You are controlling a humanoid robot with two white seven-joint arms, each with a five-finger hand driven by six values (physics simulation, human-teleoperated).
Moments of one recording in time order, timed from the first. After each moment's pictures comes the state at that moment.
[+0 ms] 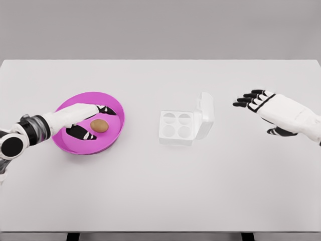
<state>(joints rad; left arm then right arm) -0.32 0.69 -0.43 -1.75 -0.36 0.06 -0.61 -0.10 -0.66 -0.06 -1.75 0.62 -0.61 0.61</state>
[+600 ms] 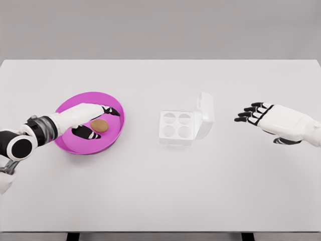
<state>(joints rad) -0.32 0.65 -0.44 -1.75 -0.43 0.06 -0.61 -0.10 -0.78 0.04 -1.75 0.62 -0.61 0.61</state>
